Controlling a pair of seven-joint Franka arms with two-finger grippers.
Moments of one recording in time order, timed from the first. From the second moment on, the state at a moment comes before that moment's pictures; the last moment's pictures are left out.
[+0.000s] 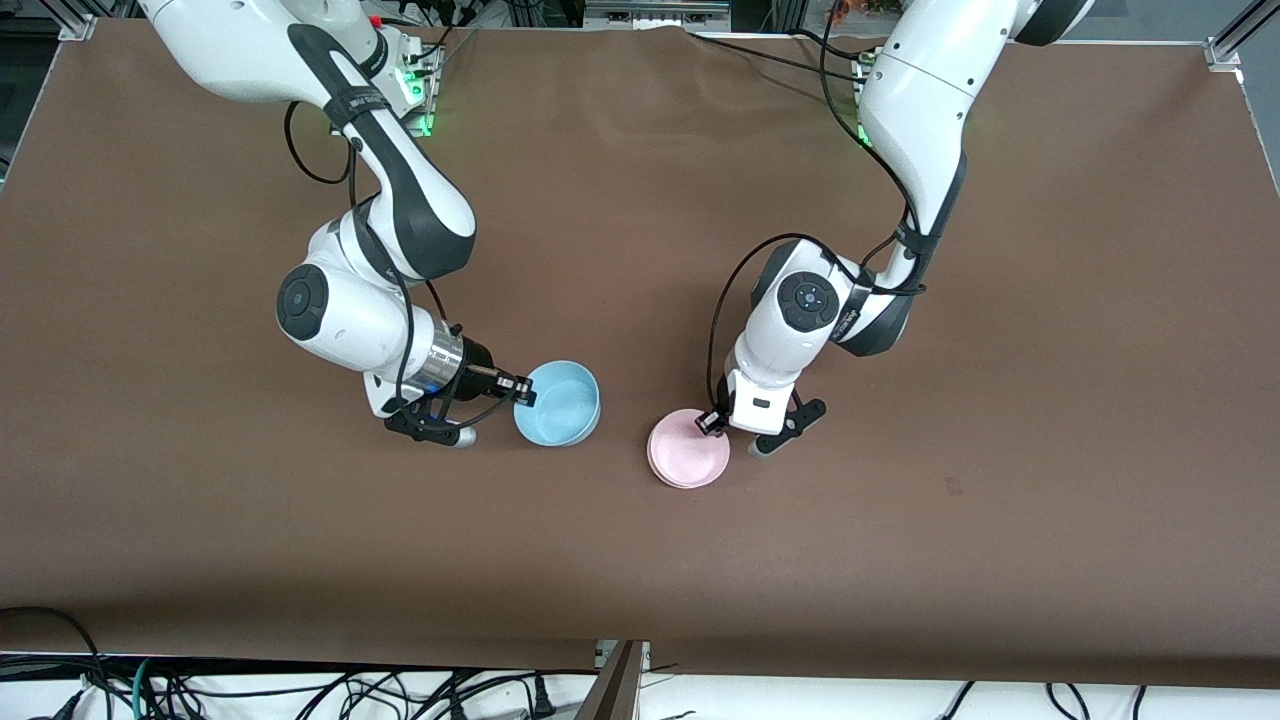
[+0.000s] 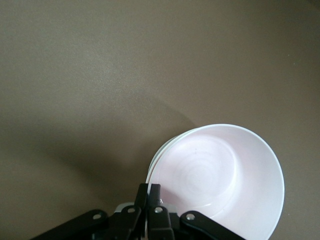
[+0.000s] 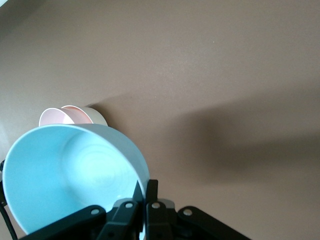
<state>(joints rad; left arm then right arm) -0.50 0.75 -0.04 -1.58 -0.11 2.59 -1.08 0.17 0.57 0.30 -1.61 0.32 2.34 0.48</state>
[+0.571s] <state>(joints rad) -0.50 0.76 -0.03 -1.58 -0.11 2.59 -1.08 0.18 0.57 0.30 -1.61 0.32 2.34 0.48</state>
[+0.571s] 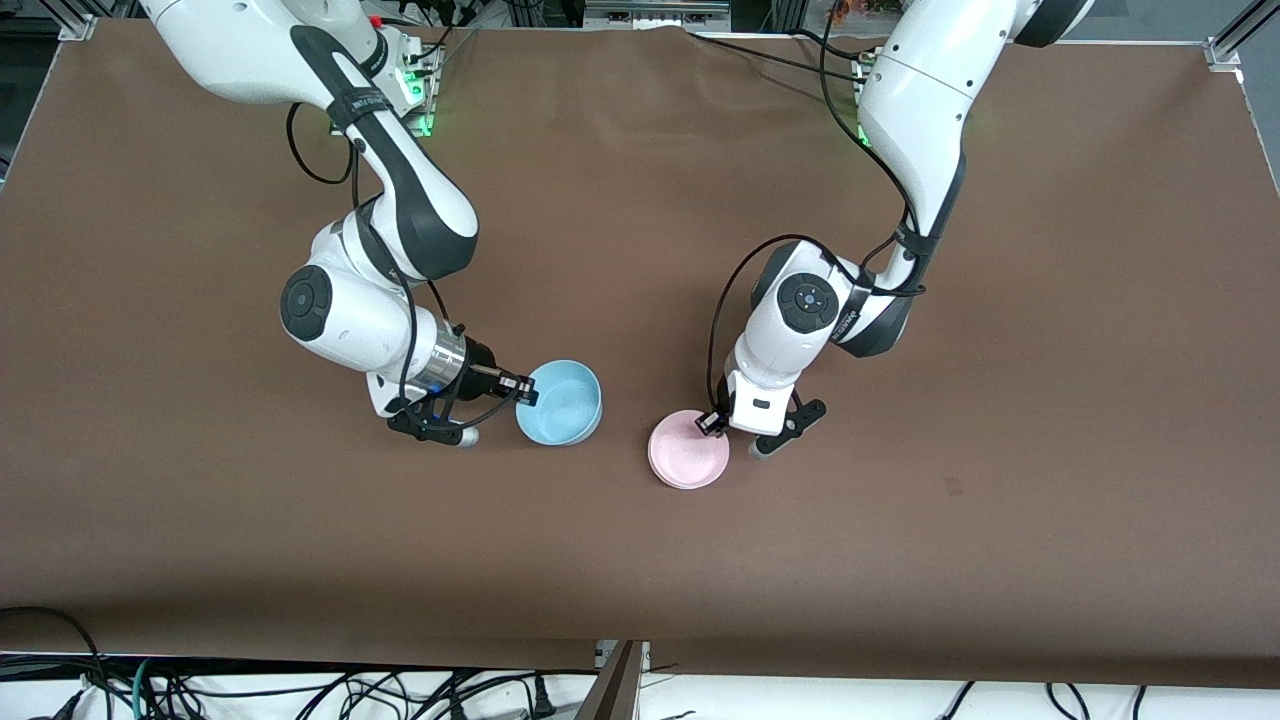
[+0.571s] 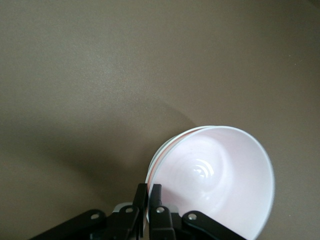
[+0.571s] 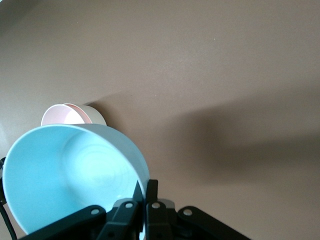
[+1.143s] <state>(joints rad) -0.50 0.76 -0.03 -1.54 -0.11 2.59 -1.08 0.19 0.57 0.30 -1.61 0.32 2.37 0.52</state>
